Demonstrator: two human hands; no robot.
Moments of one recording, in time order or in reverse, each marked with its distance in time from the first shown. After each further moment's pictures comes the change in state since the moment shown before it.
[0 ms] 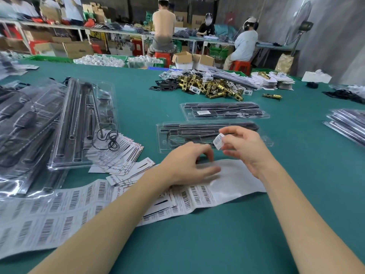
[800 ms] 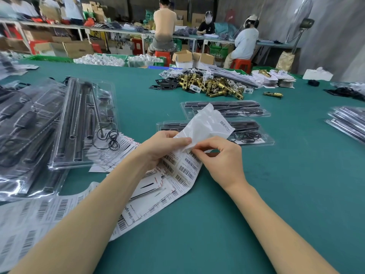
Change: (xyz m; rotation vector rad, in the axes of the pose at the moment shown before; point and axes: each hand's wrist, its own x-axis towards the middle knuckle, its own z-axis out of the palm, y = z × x) left_hand -0.001 -0.027 -0.042 -0.880 0.028 -0.656; right_hand -0.023 0.032 0.055 -0.305 0.097 -0.549
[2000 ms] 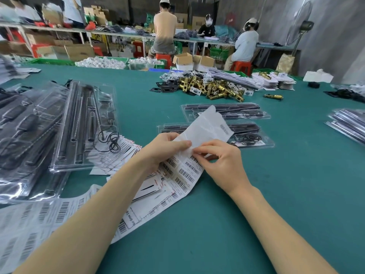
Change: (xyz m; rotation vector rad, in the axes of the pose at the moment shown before) left_hand 0.002 -0.002 0.003 0.063 0.044 0.022; right_hand 0.002 0.012 -0.005 -0.127 -0.074 -0.172
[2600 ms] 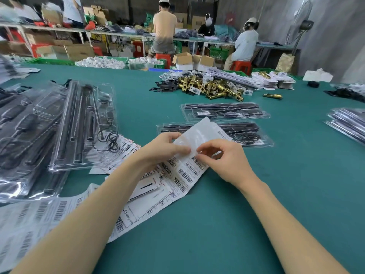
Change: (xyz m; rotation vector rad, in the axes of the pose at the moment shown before) left_hand -0.002 -0.002 -0.004 0.081 -0.100 0.099; right_hand 0.008 0.005 -0.016 0.074 -0.150 0.212
